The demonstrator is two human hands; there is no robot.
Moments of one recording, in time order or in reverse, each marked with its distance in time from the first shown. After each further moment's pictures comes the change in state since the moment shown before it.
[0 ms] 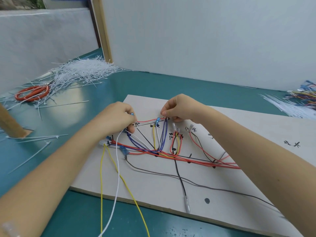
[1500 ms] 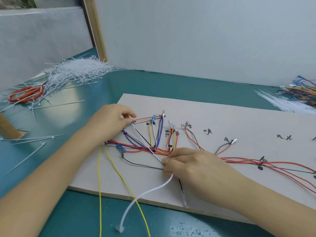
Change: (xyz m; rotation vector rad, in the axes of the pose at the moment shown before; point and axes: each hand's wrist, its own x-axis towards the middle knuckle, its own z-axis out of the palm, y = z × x) left_hand -0.012 -0.005 0.003 0.326 0.127 0.189; right_hand -0.162 0.013 0.040 -0.780 -0.019 -0.653
